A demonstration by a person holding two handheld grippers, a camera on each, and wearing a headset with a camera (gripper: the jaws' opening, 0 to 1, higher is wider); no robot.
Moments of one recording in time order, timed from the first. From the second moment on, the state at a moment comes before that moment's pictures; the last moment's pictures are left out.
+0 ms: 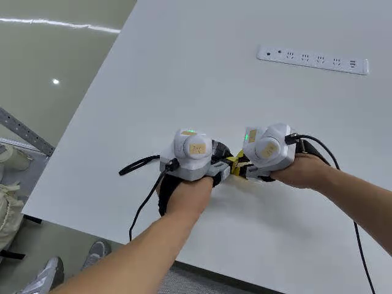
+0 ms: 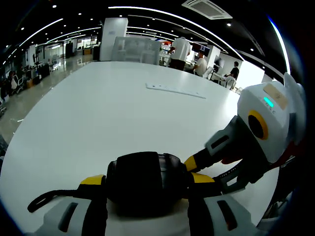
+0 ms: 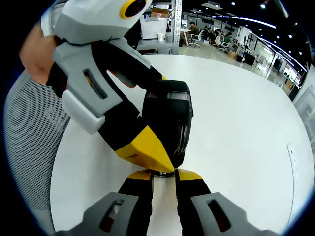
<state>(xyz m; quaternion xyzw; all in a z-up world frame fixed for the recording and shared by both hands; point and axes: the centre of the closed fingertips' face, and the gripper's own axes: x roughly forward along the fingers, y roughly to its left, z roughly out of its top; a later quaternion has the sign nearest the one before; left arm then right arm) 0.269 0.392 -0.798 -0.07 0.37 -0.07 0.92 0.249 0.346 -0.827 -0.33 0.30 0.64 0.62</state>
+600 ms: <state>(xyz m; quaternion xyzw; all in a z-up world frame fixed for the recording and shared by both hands) 0.252 0.407 -0.784 -0.03 0.36 -0.08 0.93 0.246 0.339 -0.809 -0.29 0.31 0.63 0.66</state>
